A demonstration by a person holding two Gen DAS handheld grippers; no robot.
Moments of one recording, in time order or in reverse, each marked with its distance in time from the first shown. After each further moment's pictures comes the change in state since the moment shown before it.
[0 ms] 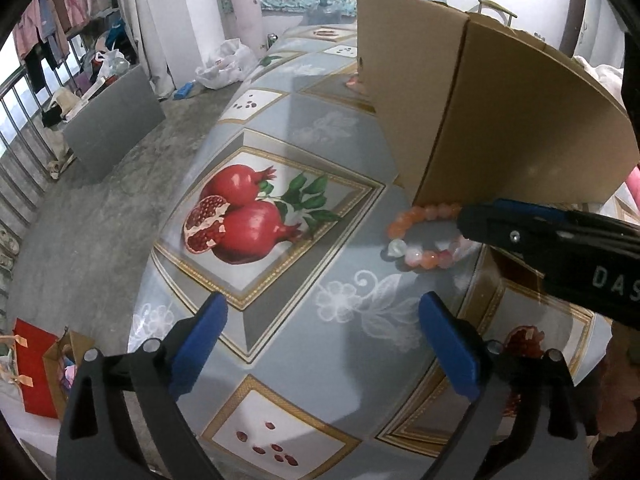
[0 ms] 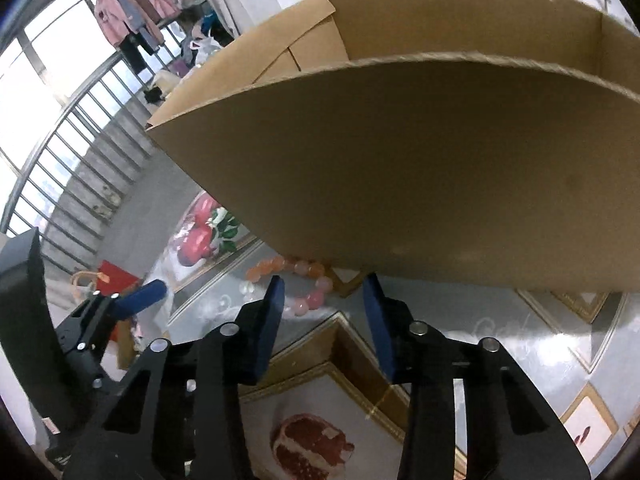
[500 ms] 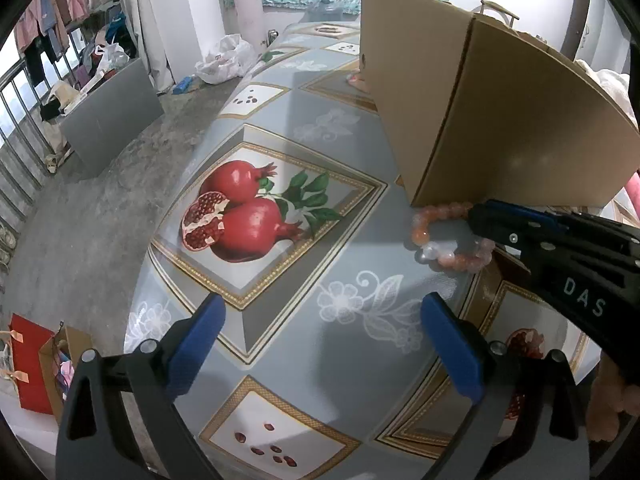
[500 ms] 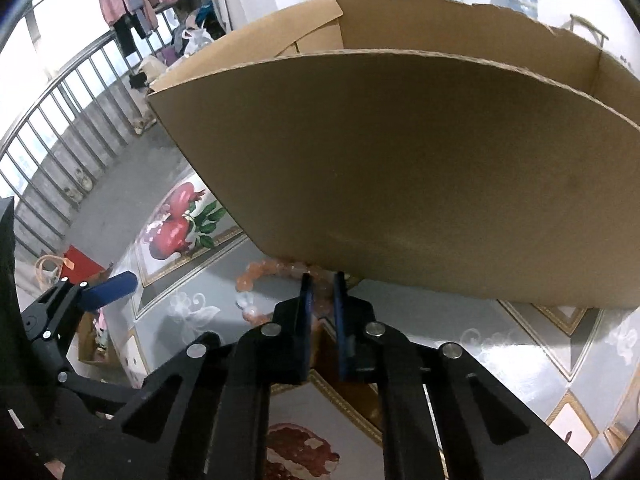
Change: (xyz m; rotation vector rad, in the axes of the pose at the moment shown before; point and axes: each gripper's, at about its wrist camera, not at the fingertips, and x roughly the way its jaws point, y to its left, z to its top) left arm 0.005 0.002 0.002 -0.010 0.008 -0.008; right arm -0.001 0.012 -0.009 -0.085 -0.023 -0.123
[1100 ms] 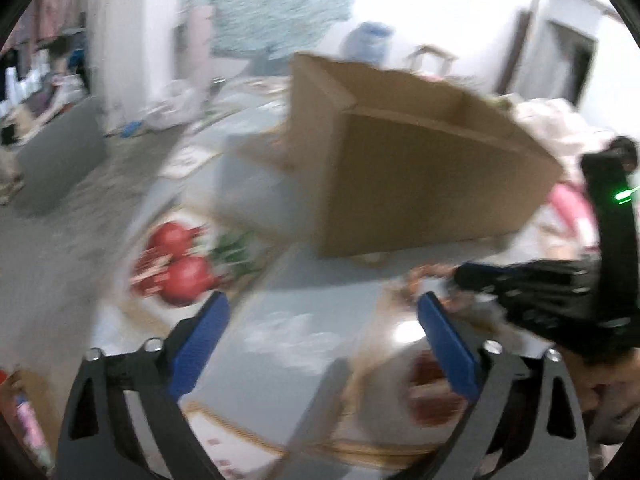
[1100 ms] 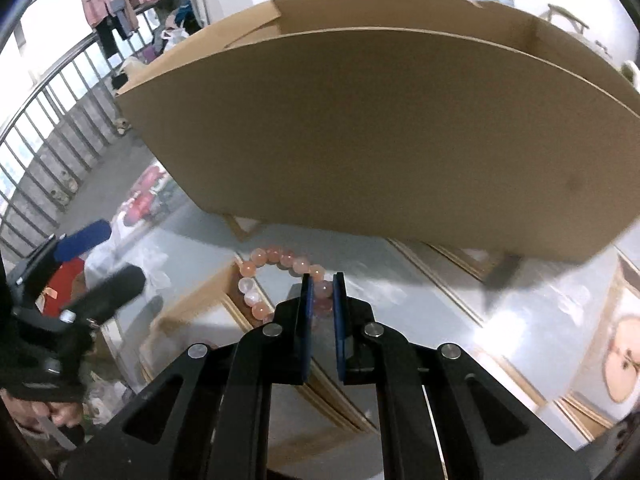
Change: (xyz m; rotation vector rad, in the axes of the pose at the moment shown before) left arm -0.041 -0.012 -0.005 0.051 -0.207 -0.304; right arm -0.047 -0.064 -0.042 0.047 0.023 -0.066
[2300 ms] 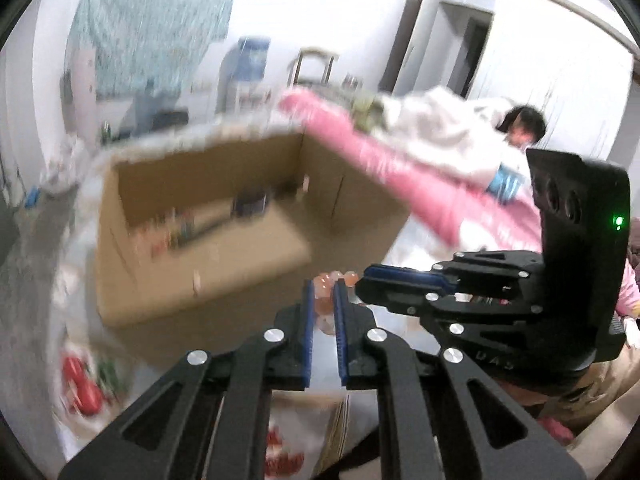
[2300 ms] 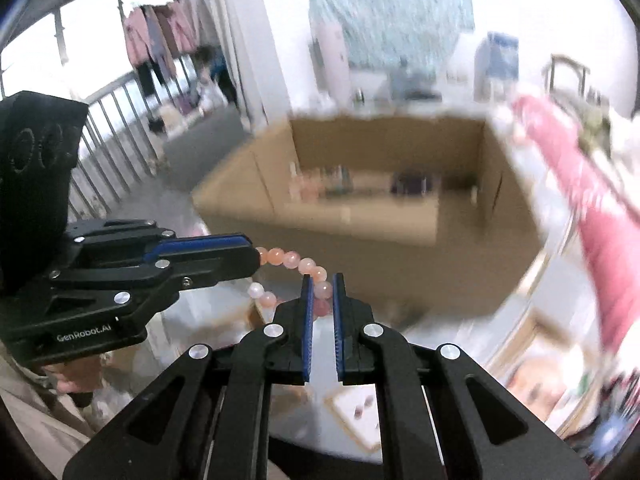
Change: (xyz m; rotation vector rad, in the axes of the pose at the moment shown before) left arm -0.041 -0.099 0.101 0.234 -0.038 -0.284; right arm -0.138 -0.039 0.032 -0.089 -0.304 0.097
